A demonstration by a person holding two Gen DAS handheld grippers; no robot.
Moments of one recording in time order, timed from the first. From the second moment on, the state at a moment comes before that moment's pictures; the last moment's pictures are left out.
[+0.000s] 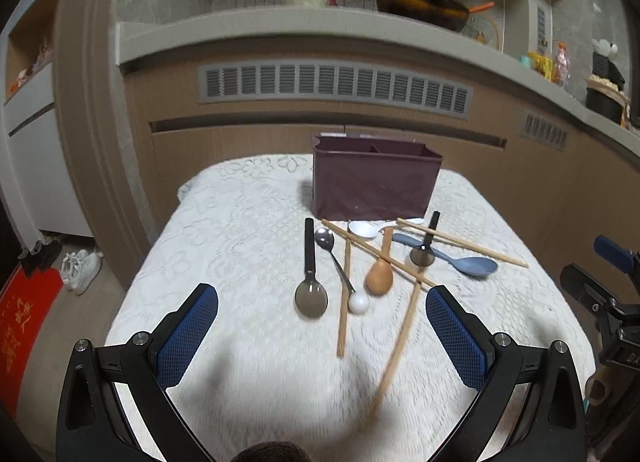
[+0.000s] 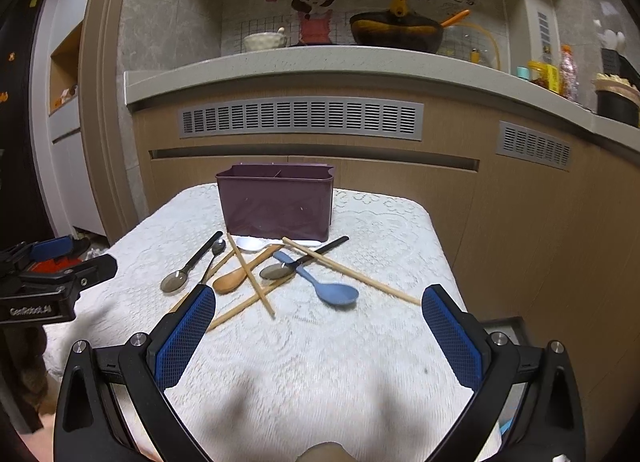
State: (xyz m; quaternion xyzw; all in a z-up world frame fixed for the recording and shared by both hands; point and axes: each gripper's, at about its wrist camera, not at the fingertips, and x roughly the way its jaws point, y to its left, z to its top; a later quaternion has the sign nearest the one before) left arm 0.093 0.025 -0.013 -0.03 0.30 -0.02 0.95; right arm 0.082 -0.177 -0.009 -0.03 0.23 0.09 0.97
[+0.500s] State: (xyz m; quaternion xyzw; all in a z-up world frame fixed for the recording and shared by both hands) left arm 0.218 0.039 -0.041 0.00 0.36 -0.06 0.93; right arm 0.237 -0.156 -0.057 -0.11 0.34 0.13 0.92
